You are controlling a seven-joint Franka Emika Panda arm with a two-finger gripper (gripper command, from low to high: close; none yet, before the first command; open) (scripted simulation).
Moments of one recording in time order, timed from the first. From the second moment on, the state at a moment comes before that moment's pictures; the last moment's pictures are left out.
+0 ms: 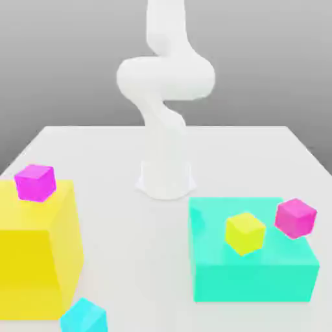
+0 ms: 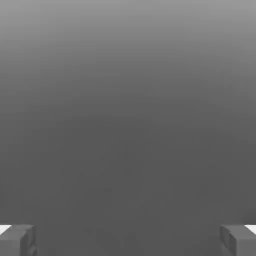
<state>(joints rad) 0.05 -0.72 -0.06 -2.30 0.02 2.32 0.70</state>
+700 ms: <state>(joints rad) 0.26 -0.04 -0.40 -2.30 0.34 2.47 -0.23</state>
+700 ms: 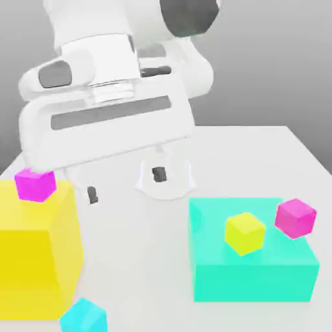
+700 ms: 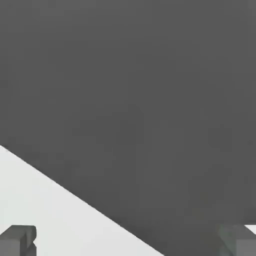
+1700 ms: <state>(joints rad) 0.13 0.38 -0.38 -2.32 0.30 2.65 -0.72</state>
